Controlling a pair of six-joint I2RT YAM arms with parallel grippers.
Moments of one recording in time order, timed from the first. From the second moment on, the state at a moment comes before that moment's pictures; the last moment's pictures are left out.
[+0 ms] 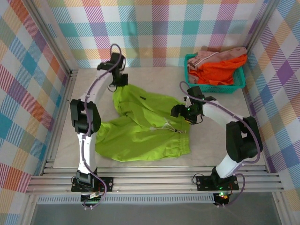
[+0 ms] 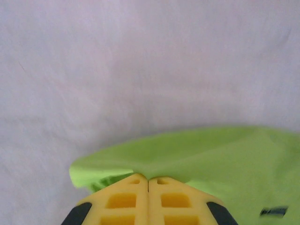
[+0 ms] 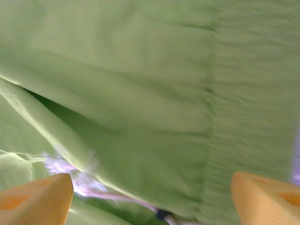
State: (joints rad) left arm -0.22 2.23 2.23 -1.03 -0.09 -0.23; right arm 0.33 1.64 1.09 -0.62 -0.33 0.52
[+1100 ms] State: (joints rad) left arm -0.09 1.79 1.26 -0.58 0.20 -0.46; right arm 0.40 2.30 1.95 -0.59 -0.41 0.55
